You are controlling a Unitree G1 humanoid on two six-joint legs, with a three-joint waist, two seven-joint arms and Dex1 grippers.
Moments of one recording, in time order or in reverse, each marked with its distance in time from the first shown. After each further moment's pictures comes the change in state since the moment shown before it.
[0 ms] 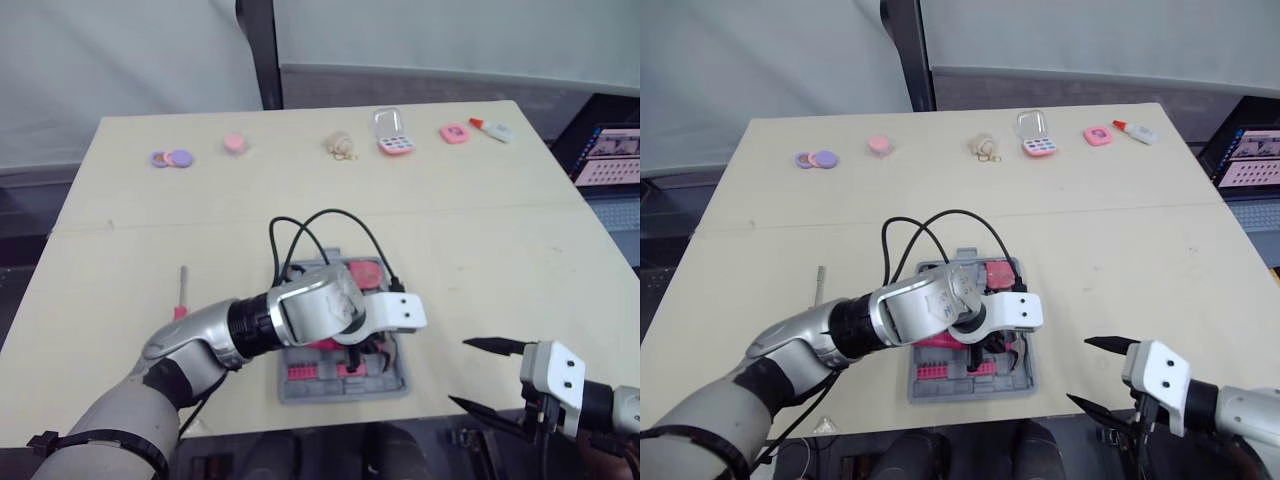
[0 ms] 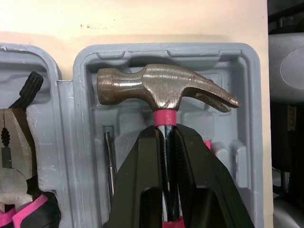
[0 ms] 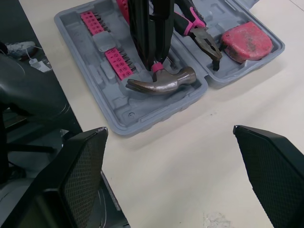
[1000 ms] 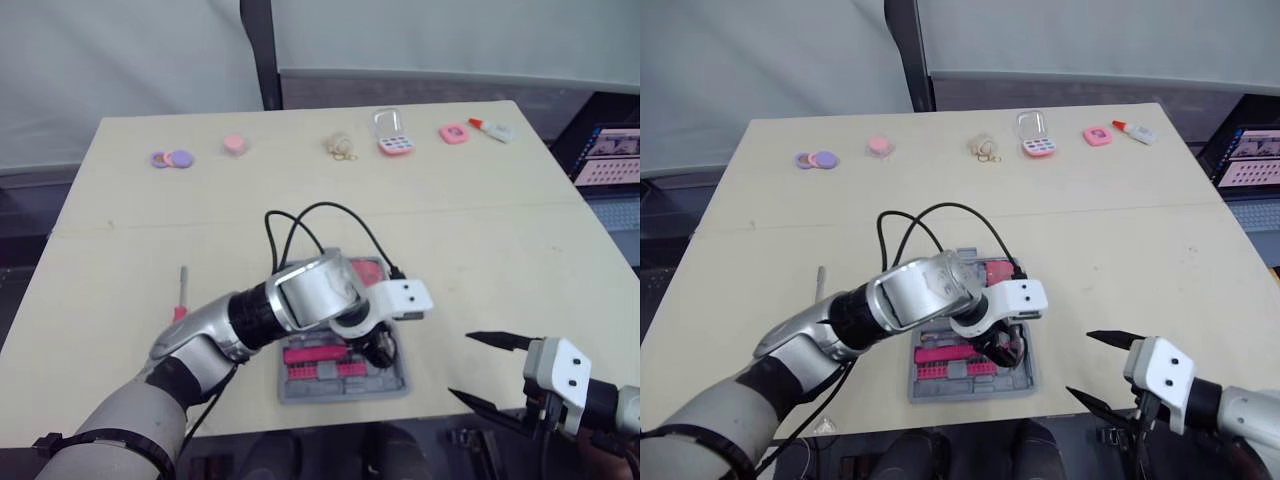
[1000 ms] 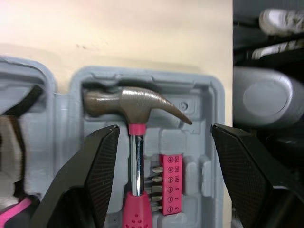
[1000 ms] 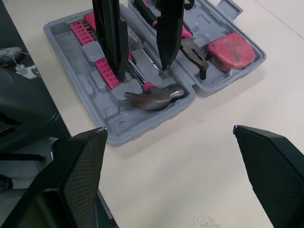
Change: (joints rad) left arm -0.003 -0.041 0.186 0.026 -0.110 0.108 -0.014; right arm -0.018 0.024 -0.029 -0.031 0.000 0.020 -0.020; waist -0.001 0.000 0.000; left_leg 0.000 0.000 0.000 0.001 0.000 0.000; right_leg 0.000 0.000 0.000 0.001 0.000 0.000
